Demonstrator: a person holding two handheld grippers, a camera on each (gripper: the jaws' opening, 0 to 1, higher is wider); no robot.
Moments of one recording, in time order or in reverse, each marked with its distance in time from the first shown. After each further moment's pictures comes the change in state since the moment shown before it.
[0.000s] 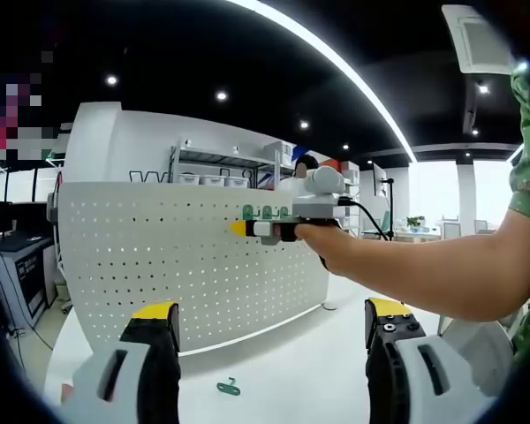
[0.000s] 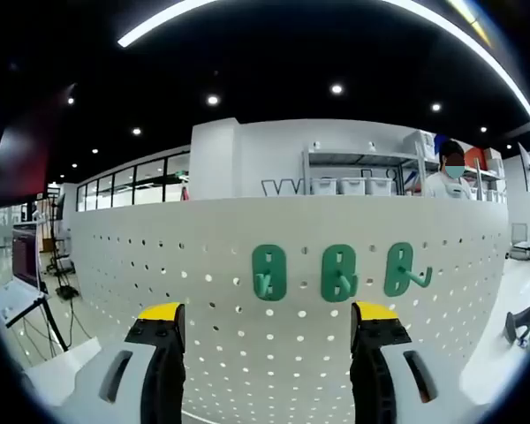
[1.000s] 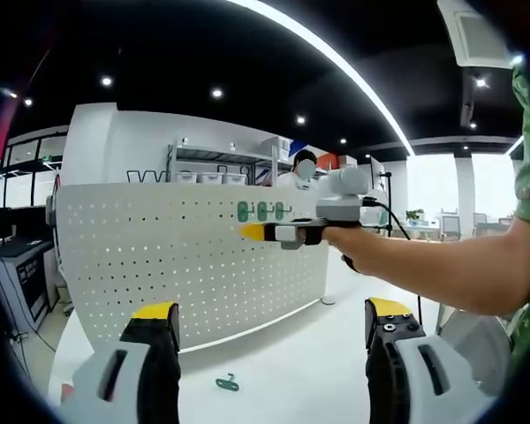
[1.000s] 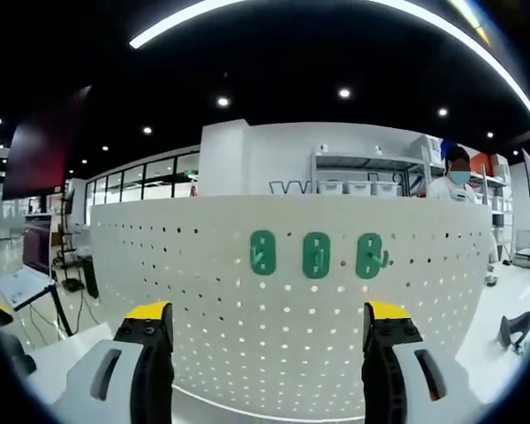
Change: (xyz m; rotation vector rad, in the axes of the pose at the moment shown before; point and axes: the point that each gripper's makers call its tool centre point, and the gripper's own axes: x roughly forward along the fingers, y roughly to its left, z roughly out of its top) left arm -0.003 -0.009 -0.003 0.023 0.025 -0.004; right arm -0.044 -0.011 -0.008 -0.031 0.002 0.043
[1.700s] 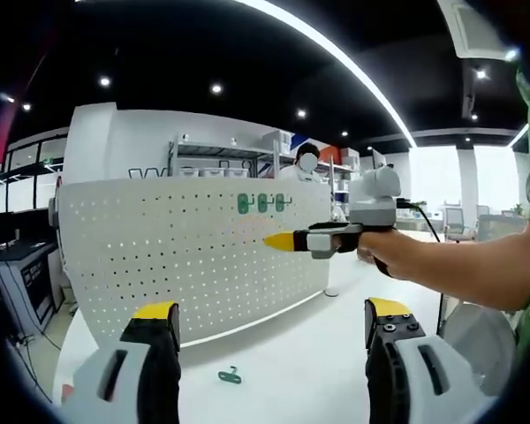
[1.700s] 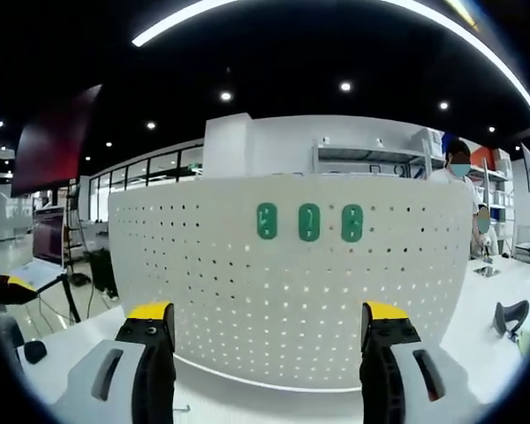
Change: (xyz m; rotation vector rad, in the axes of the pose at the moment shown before) left arm -0.001 -0.003 -0.012 0.023 0.035 0.022; right arm -0.054 0.003 -0.028 0.005 0.042 0.019
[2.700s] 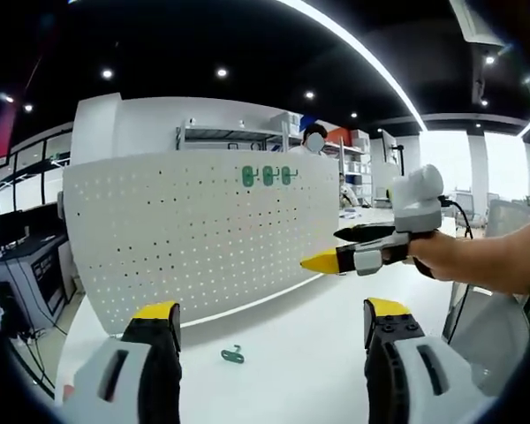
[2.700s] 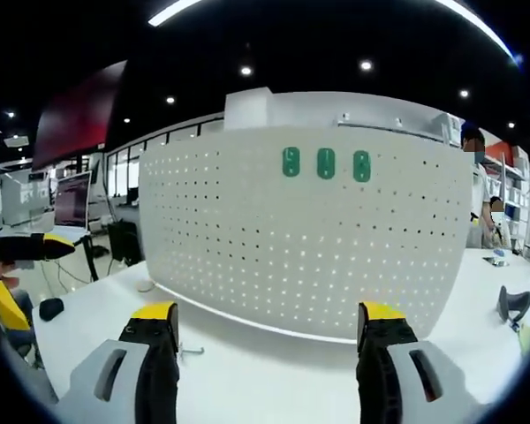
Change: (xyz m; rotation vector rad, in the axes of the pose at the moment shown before) left arm 0.001 -0.003 -0.031 0.015 0.083 0.062; right arm -0.042 0.019 -0.070 -0.041 0.138 0.108
